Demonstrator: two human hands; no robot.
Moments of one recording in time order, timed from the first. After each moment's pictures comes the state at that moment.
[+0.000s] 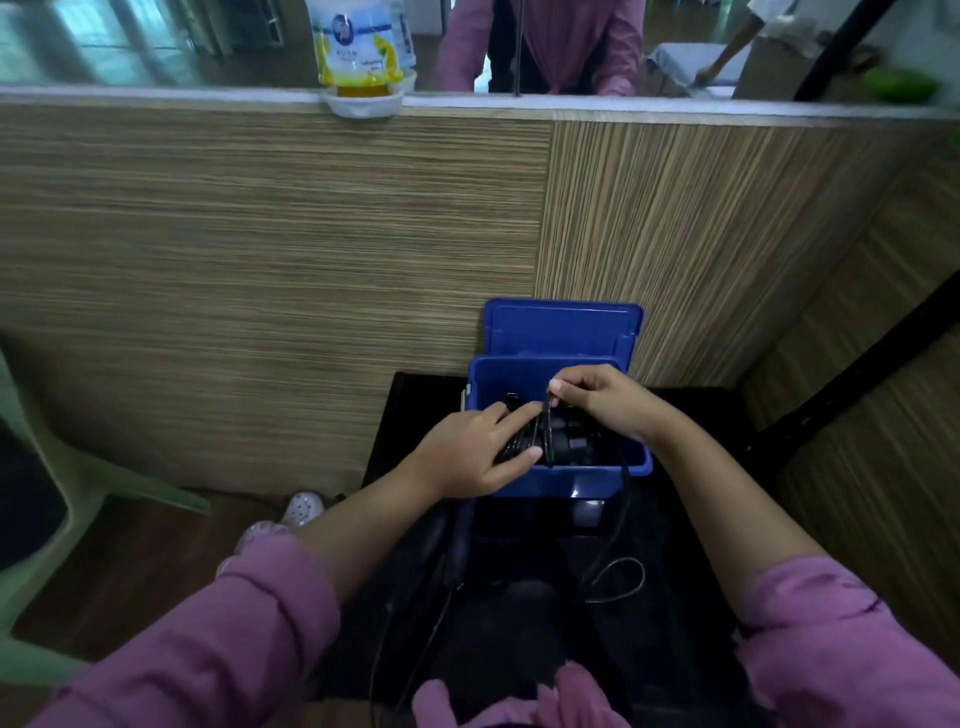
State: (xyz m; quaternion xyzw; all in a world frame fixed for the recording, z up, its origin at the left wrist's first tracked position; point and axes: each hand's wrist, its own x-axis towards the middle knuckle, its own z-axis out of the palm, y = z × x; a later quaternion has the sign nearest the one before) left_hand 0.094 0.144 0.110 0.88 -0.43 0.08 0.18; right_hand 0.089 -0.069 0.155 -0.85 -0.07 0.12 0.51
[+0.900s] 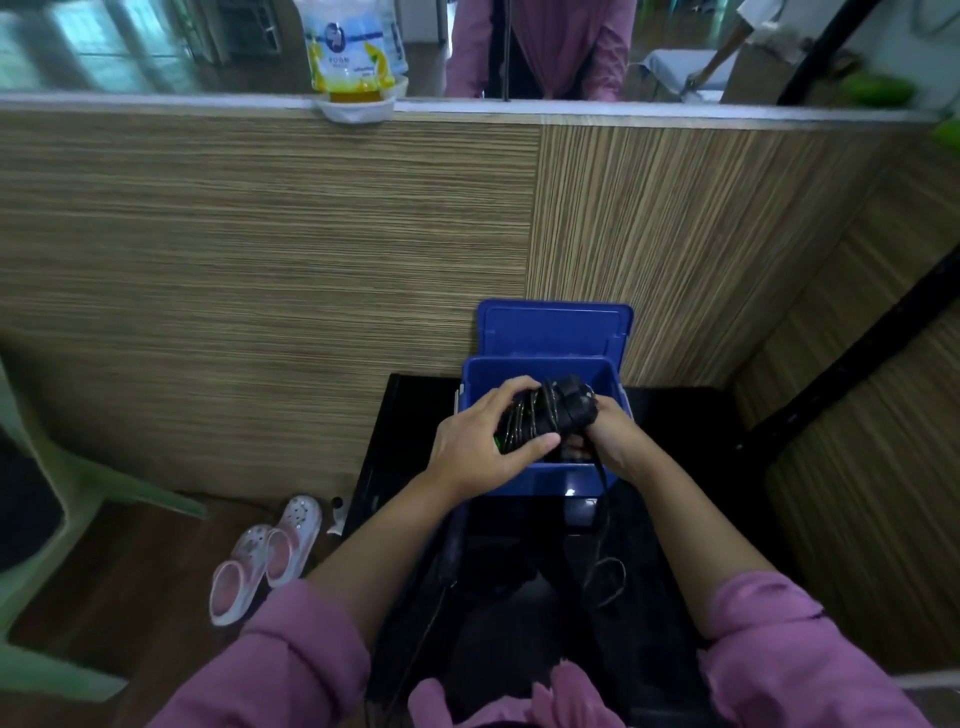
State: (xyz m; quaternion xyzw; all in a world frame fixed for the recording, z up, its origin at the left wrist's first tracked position) left_hand 0.062 0.121 0.131 0.90 -0.24 0.02 0.37; right_hand 0.071 -0.066 0.112 -0.69 0.12 0.13 0.70
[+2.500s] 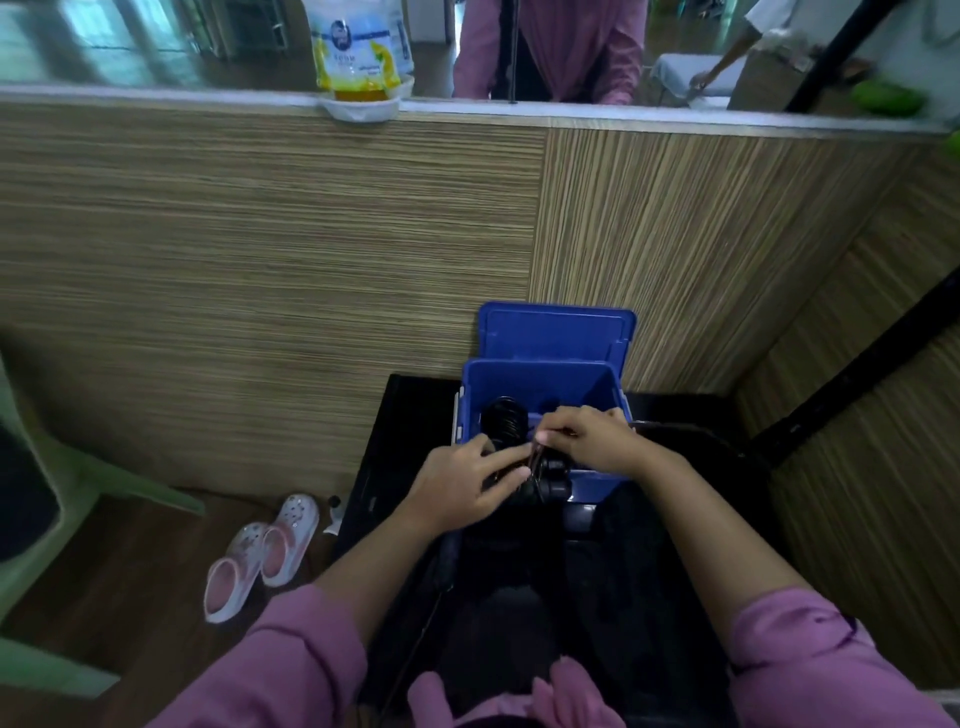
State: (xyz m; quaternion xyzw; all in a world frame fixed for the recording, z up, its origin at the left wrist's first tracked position) left_hand 0.073 0.141 0.064 0.88 -0.37 0.17 0.25; right_hand 0.071 -0.070 0.129 -0.96 -0.09 0.15 0.22
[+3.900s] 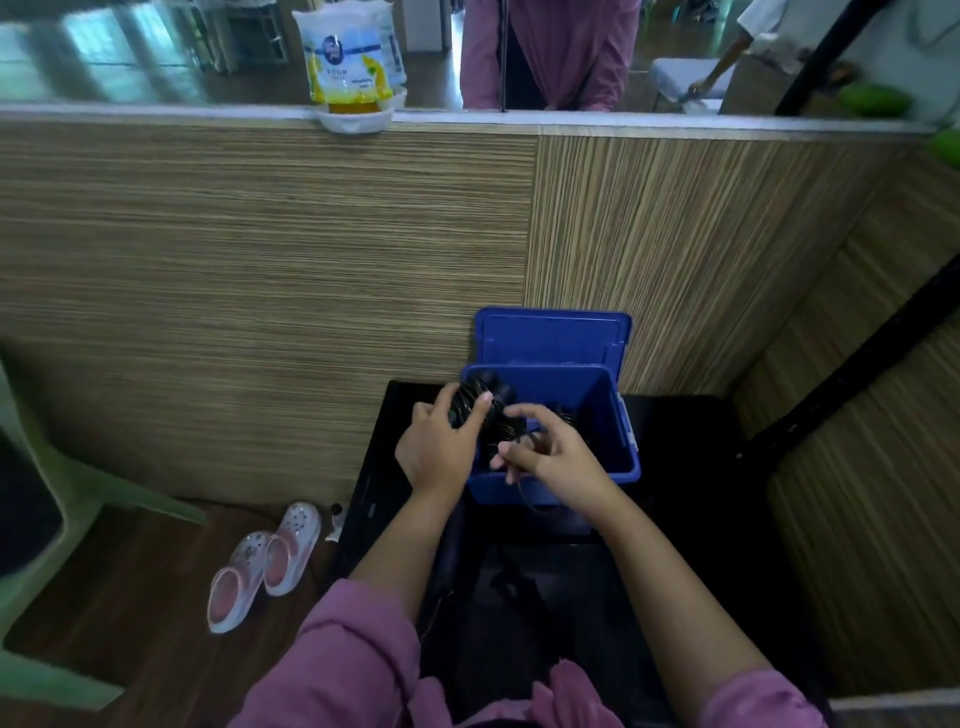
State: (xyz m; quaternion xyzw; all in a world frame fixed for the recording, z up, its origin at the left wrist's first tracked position) left_hand 0.096 0.120 0.087 0.94 0.07 0.11 0.31; right_hand 0.036 -0.019 0.130 -0.72 0.01 0.09 0.68
